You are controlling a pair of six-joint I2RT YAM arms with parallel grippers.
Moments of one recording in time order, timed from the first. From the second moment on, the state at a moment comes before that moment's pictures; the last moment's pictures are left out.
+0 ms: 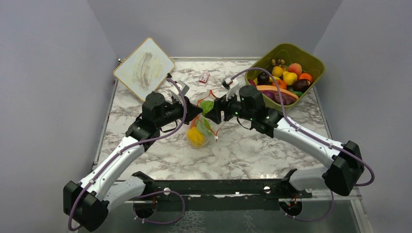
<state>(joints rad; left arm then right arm) -0.53 0.97 0.81 -0.04 0.44 -0.26 0.77 1.32 1.03 -0.07 -0.19 0.25</state>
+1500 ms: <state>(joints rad) -0.53 0.97 0.81 -0.04 0.40 -0.26 0.72 1.23 1.24 -0.23 0.29 0.12</state>
